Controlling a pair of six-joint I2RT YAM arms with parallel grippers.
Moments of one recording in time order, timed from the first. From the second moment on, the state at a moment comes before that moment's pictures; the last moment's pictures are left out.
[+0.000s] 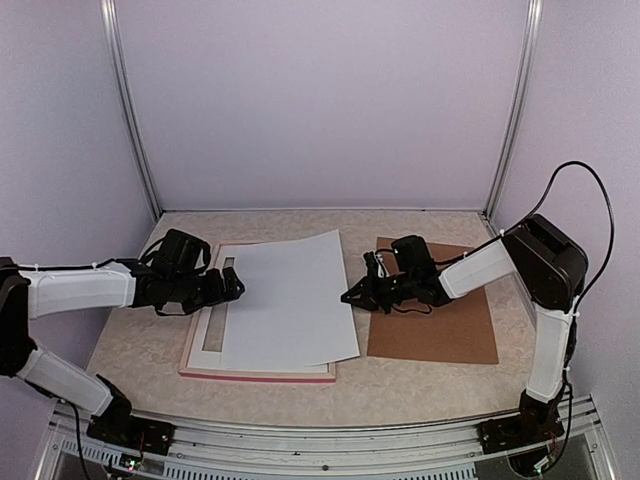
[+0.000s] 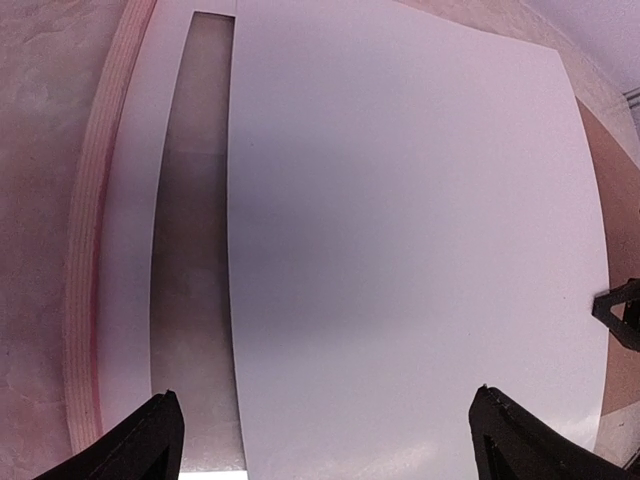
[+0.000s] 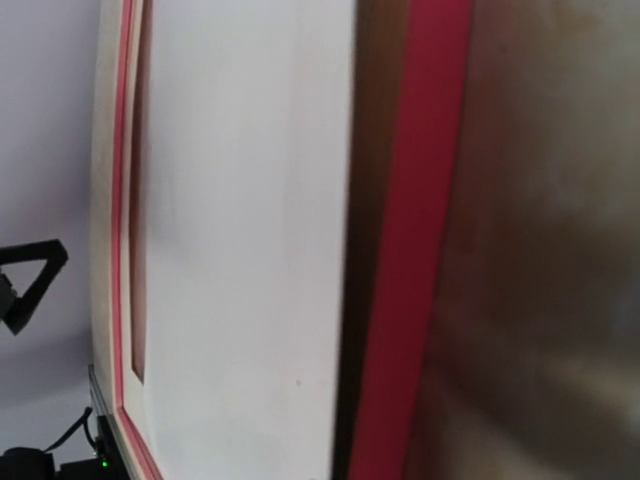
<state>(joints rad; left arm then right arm) -0.52 1.37 0.74 -0.19 -0.02 -0.65 0.61 1.99 1.00 0.38 -0.61 0.91</state>
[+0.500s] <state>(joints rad) -0.32 1.34 0.71 -0.19 -0.01 -0.61 0.62 1.90 0.90 0.51 -0.57 1.10</state>
